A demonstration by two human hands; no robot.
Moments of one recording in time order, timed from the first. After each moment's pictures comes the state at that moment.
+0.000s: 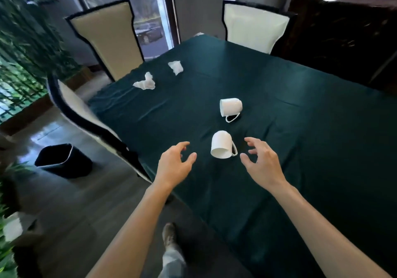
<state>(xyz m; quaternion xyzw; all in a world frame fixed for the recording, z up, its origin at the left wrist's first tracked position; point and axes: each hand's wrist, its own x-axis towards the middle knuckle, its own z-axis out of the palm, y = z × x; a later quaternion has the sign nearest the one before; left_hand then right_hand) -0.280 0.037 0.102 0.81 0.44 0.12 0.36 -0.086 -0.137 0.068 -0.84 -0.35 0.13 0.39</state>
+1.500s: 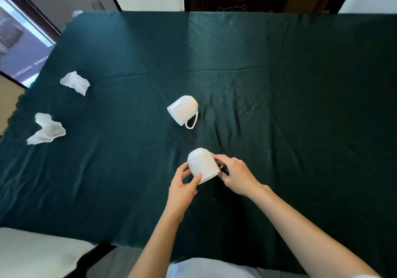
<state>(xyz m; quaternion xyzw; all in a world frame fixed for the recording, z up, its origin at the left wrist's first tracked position) -0.148 0.133 -0.007 0.67 0.36 -0.11 0.64 -0.048 -0.045 -0.037 -0.88 -0.18 0.27 0.35</state>
